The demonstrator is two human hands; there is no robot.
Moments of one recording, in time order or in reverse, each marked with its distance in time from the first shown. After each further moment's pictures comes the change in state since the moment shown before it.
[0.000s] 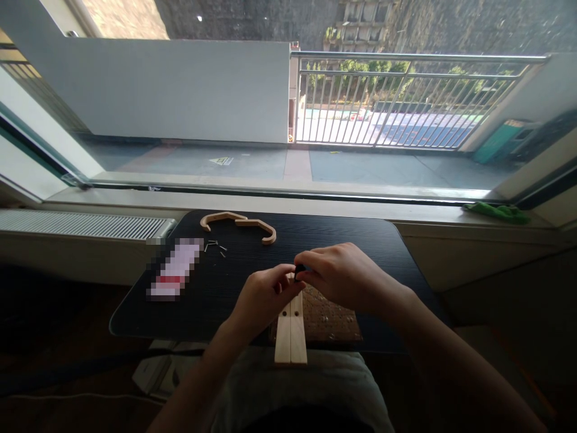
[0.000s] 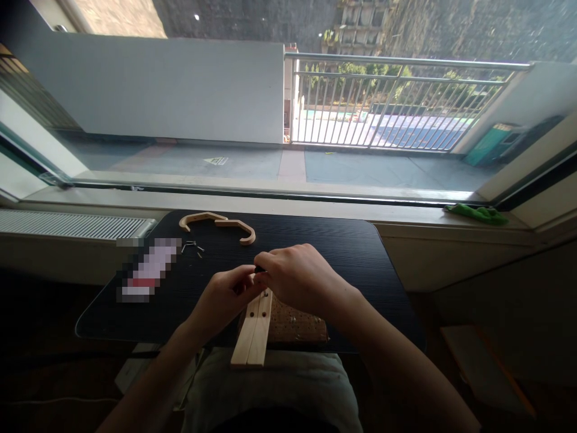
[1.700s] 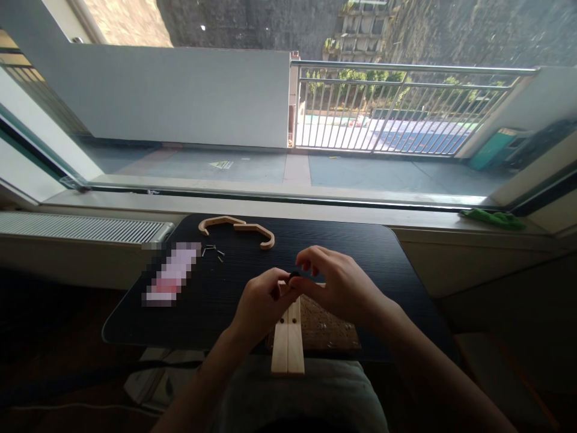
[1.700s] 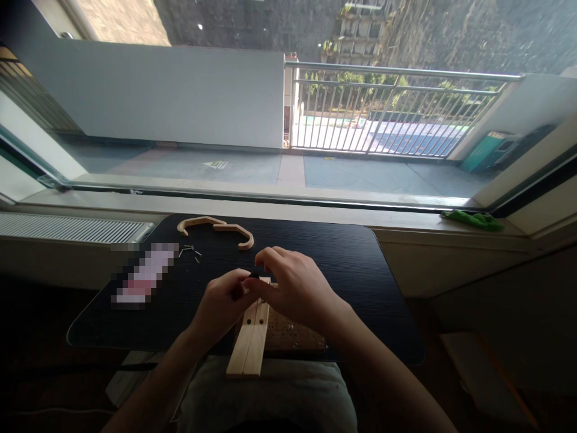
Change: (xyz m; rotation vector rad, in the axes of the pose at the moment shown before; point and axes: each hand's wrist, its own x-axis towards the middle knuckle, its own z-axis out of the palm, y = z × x) left_hand -0.001 -0.006 0.008 -0.062 0.148 0.045; right_hand -0.004 0.001 0.020 0.245 0.237 0.090
